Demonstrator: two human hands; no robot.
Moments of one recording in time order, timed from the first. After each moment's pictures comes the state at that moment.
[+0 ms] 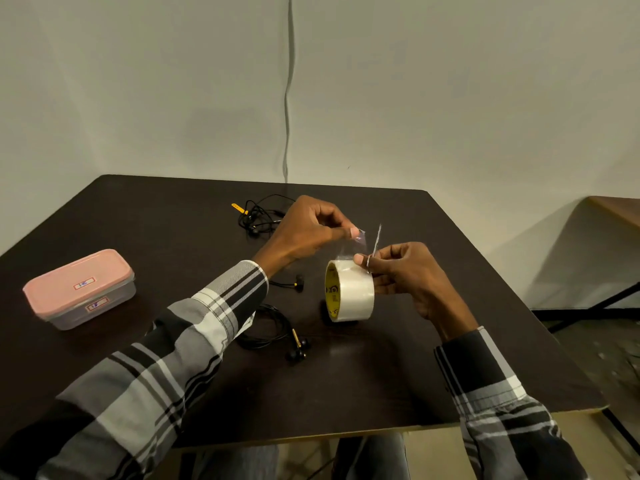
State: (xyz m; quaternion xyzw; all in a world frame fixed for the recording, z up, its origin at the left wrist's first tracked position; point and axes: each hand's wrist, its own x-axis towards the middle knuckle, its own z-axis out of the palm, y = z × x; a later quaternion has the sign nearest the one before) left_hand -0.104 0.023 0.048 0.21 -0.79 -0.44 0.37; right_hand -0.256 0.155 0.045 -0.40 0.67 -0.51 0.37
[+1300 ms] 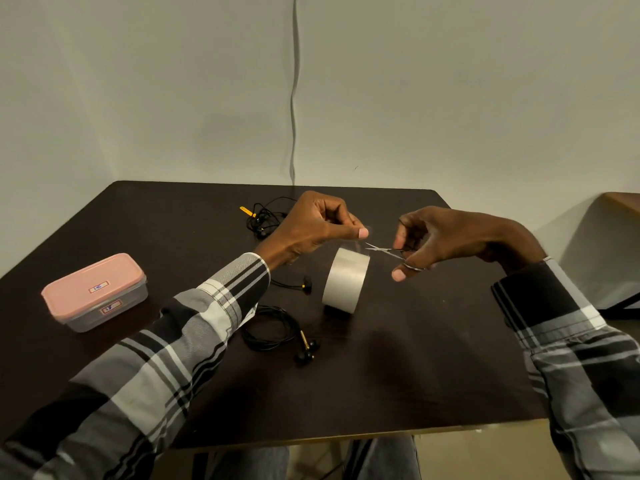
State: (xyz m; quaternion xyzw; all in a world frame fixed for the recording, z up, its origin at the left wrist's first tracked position) left_hand -0.099 0.021 0.059 0.16 -0.78 -0.48 0.36; right_hand -0.299 0.148 0.122 -0.65 0.67 -0.15 0.32
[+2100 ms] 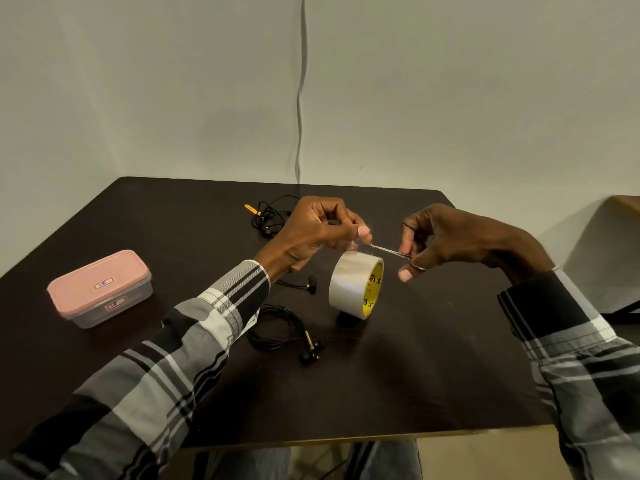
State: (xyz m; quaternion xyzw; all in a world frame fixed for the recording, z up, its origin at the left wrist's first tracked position) left_hand -0.090 0.027 0.052 0.12 -0.70 -0.60 0.36; right_hand -0.295 0.146 0.118 -0.66 0.65 -0.18 0.32
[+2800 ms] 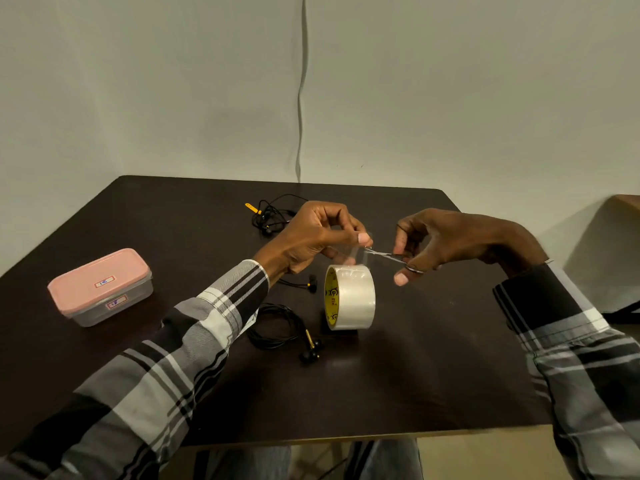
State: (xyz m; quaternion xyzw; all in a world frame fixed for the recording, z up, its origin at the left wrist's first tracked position) left_hand -0.086 0.030 0.053 0.14 -0.70 -0.63 0.31; right_hand -0.294 0.139 0.119 -0.67 0.65 -0.13 0.34
